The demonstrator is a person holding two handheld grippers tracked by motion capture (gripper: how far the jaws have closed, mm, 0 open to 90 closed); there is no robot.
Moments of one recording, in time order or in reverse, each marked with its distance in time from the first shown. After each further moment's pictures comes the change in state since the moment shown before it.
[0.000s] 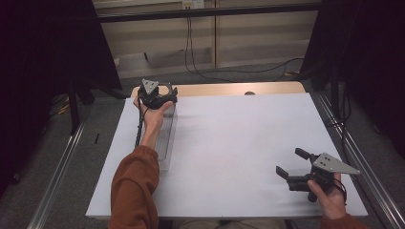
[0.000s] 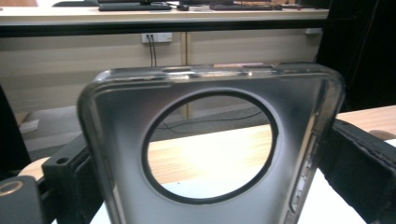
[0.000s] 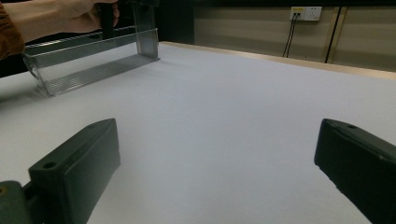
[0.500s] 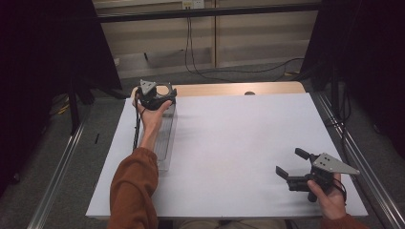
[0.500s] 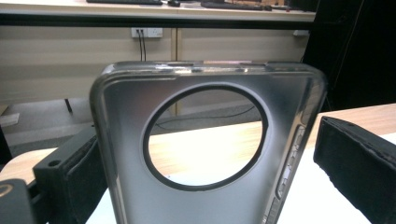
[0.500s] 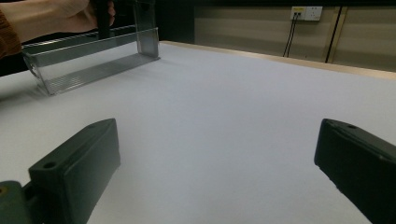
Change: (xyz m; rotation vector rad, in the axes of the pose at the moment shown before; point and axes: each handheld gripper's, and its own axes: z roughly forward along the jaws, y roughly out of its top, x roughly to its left) left arm 0.005 0.001 -0.010 0.015 -0.055 -0.032; right arm 0.000 0.000 0.000 0.003 0.005 -0.007
